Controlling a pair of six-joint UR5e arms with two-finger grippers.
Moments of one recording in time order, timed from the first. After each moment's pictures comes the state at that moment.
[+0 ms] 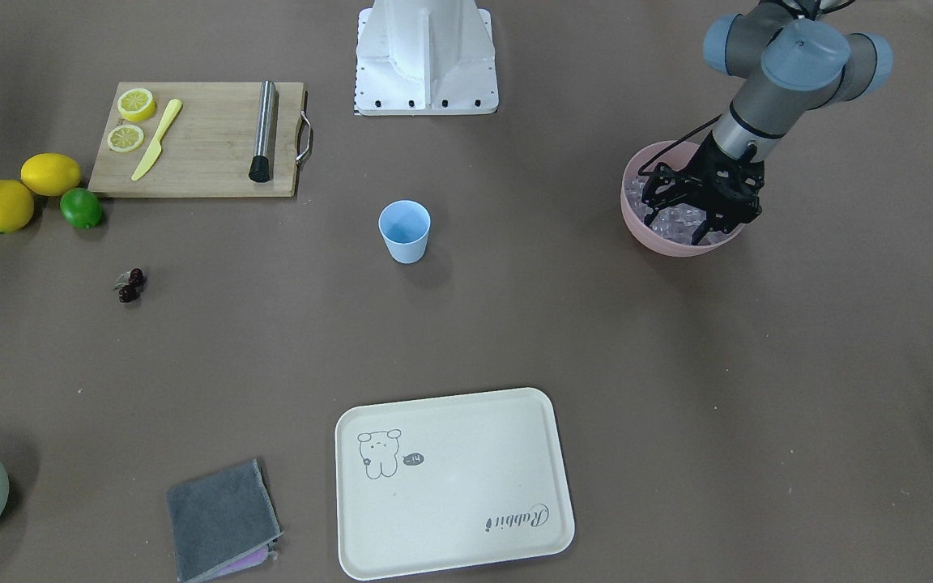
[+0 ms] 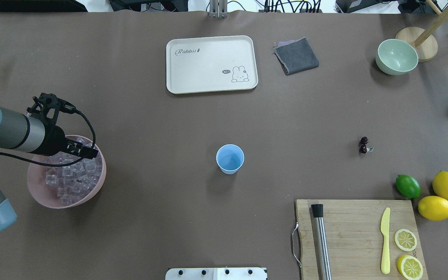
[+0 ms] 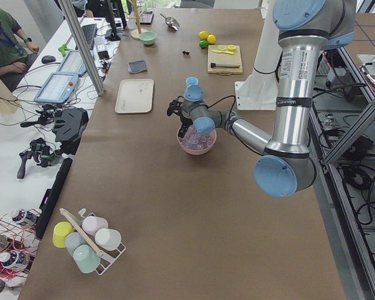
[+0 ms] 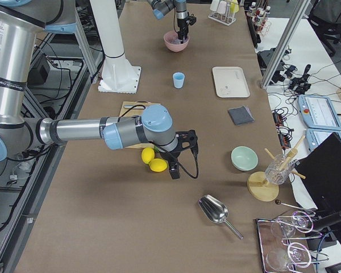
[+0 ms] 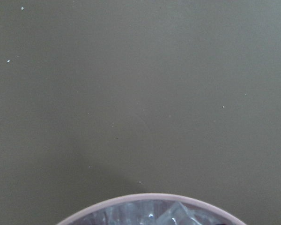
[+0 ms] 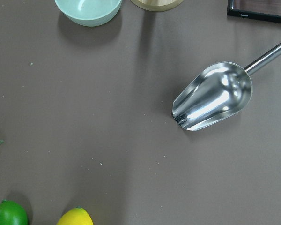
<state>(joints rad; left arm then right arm) -0.71 -1.64 -1.88 -2.12 -1.99 -0.77 1.59 -1.87 1.97 -1.38 2.34 0.05</state>
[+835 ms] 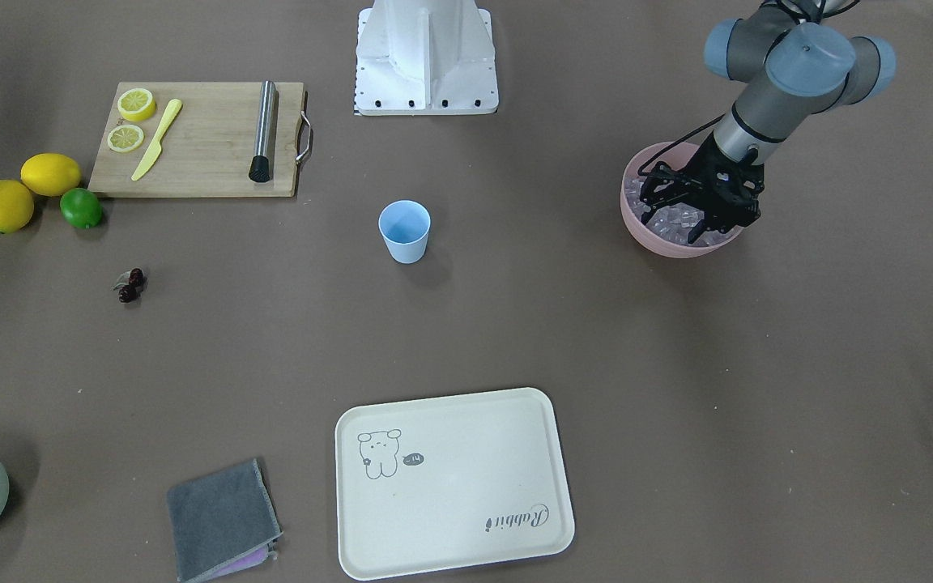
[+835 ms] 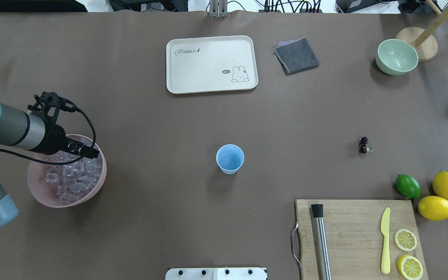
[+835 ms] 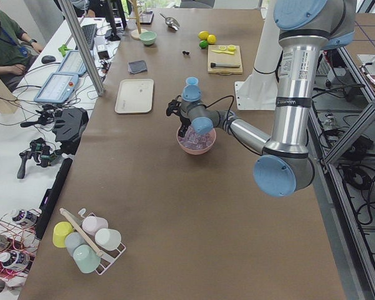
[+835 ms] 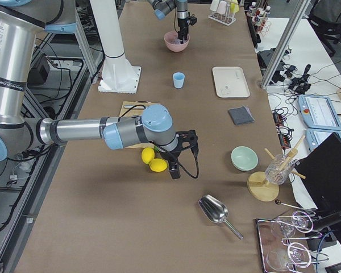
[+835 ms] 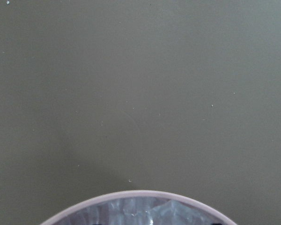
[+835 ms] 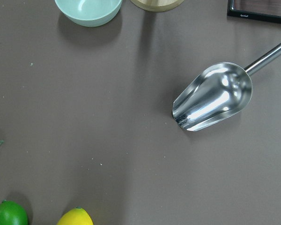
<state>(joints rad) -0.73 -1.65 -1.86 -2.12 -2.04 -0.77 1.59 -1.86 1.97 -1.38 2.34 0.05</state>
